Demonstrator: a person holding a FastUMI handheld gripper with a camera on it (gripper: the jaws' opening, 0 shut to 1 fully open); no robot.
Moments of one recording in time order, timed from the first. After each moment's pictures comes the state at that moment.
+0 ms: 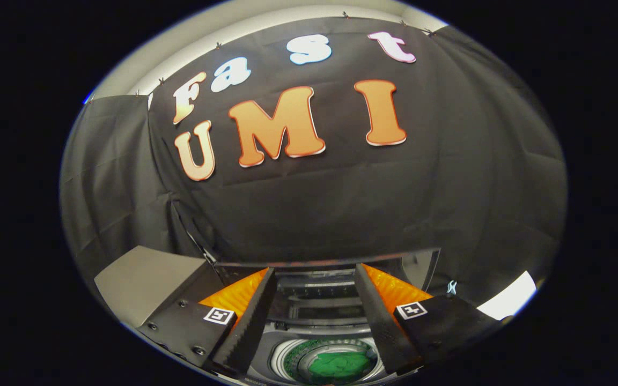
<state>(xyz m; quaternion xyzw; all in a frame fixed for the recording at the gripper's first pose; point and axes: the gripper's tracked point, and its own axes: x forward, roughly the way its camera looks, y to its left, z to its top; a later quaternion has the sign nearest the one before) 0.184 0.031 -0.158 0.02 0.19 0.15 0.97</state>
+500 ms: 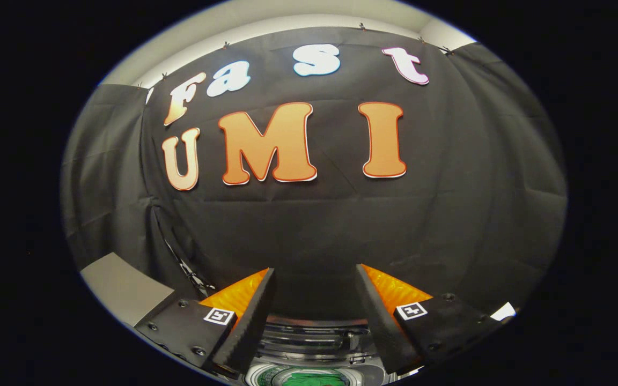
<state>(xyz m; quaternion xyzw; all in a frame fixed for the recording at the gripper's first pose) 0.278 0.030 -0.139 -0.02 0.17 0.12 0.98</state>
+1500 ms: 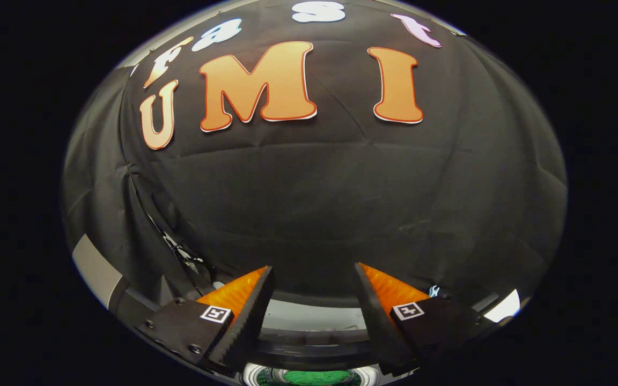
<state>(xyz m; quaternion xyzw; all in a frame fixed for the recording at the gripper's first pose) 0.329 0.055 -0.247 -0.05 0.27 0.10 0.96</state>
